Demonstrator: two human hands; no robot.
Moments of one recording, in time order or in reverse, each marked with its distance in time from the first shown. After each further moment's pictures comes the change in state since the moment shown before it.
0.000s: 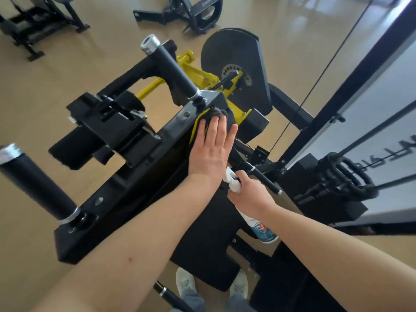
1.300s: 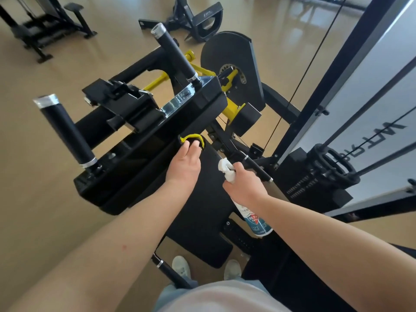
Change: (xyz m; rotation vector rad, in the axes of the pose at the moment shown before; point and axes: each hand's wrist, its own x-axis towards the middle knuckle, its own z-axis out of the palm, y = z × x) left_hand -0.107 -0.001 0.016 0.246 -0.198 0.125; right_hand -0.077 0.009 0.009 0.006 0.066 -0.004
